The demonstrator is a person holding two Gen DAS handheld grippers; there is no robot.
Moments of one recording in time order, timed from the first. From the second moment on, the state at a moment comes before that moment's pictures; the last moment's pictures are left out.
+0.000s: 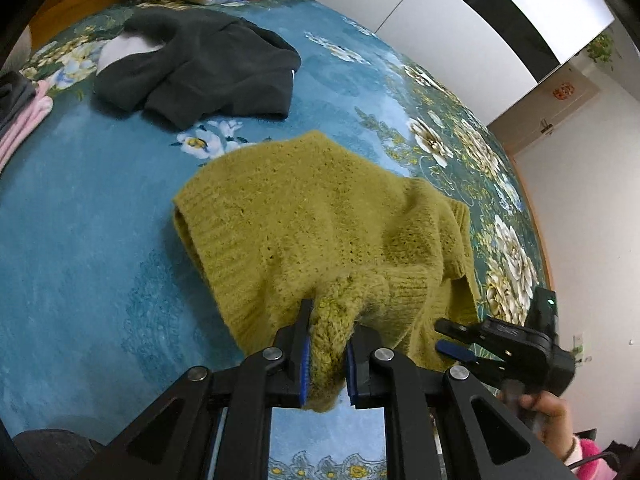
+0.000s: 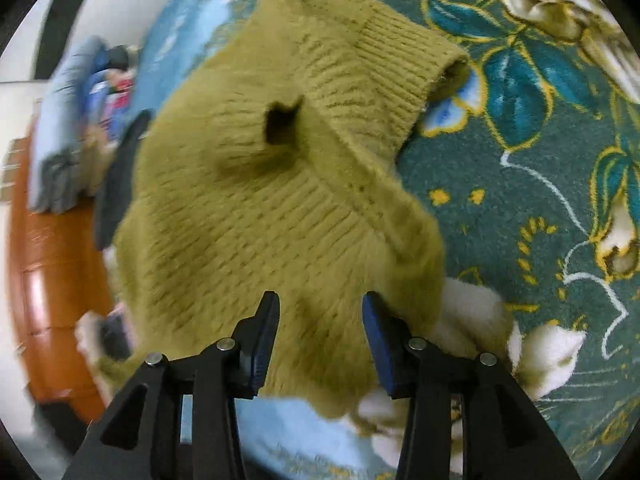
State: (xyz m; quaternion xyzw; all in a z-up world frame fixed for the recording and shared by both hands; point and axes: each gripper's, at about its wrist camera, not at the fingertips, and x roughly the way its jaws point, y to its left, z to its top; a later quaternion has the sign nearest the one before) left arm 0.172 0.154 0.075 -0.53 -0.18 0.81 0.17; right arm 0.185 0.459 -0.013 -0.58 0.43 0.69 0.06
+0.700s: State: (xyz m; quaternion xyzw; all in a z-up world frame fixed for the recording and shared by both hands) left arm 0.169 0.132 0.065 -0.53 -0.25 0.79 0.19; right arm 0.184 0.470 0.054 -0.53 0.39 0.75 0.02
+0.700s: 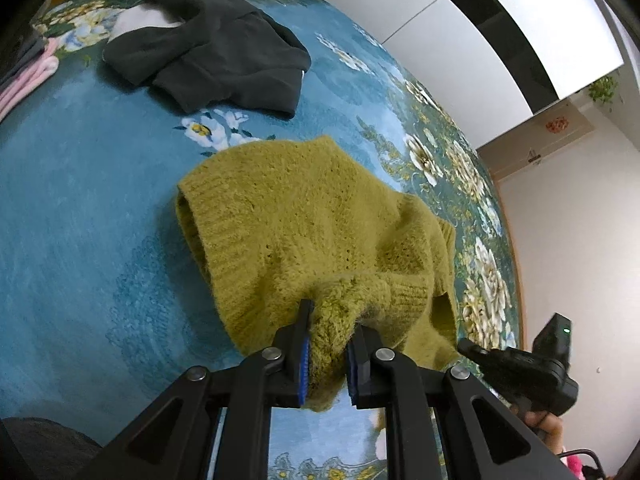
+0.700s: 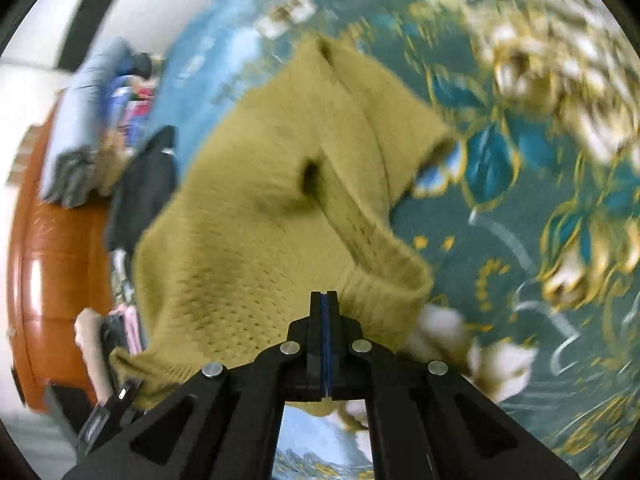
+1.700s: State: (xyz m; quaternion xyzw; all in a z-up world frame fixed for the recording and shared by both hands) left arm 0.165 0.137 0.059 -0.54 -0.23 0.79 0.15; right arm 0.161 0.503 0.007 -0.61 0.31 0.69 -0.24
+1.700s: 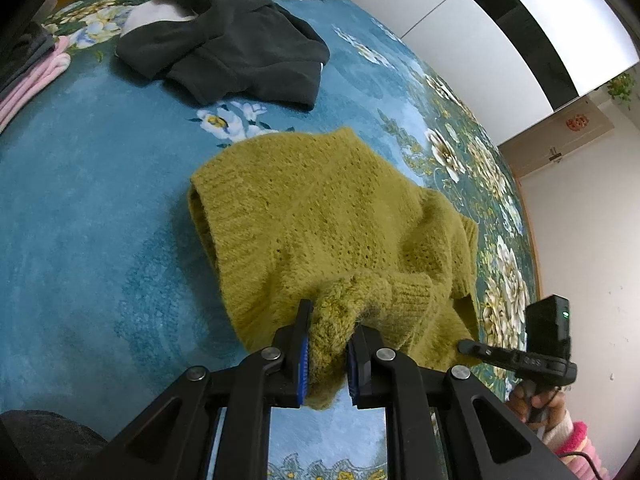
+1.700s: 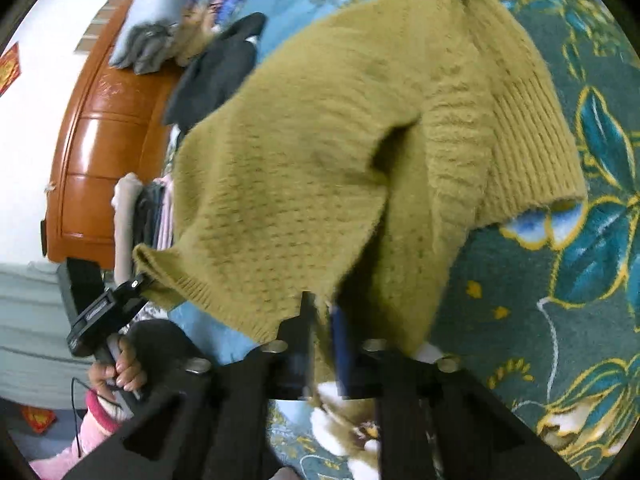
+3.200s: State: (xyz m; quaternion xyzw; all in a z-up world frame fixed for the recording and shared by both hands) left arm 0.142 0.198 0.302 -0.37 0.04 0.90 0.23; right arm 0.202 0.610 0.281 -0.24 0.46 0.81 -0.27
